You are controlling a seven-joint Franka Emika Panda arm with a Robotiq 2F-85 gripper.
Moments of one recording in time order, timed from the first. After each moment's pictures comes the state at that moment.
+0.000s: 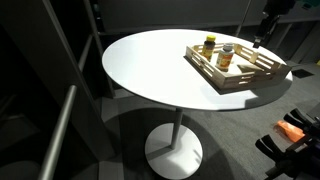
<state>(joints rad) -0.07 0.18 -0.12 -2.25 0.01 2.39 -0.38</state>
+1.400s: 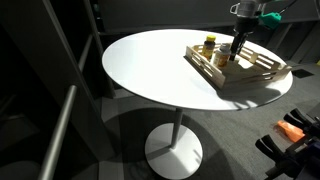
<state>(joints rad) -0.09 0.44 -0.02 -2.04 -0.02 2.42 -0.40</state>
